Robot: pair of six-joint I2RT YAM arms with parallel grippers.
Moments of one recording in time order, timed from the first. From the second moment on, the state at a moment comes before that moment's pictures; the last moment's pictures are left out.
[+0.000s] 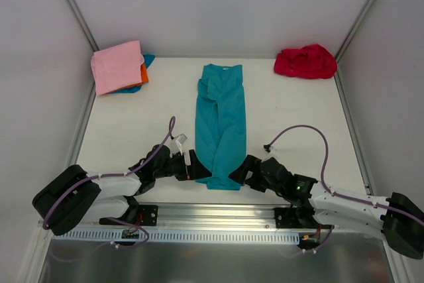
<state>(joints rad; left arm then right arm) -0.71 1.17 0.13 0.54 0.40 -0.91 1.03 0.80 0.18 -0.07 0.15 1.19</state>
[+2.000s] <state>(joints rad) -0.82 0.91 0.19 0.11 0.33 -0.94 1.23 0.86 0.45 -0.49 0.25 1.18</state>
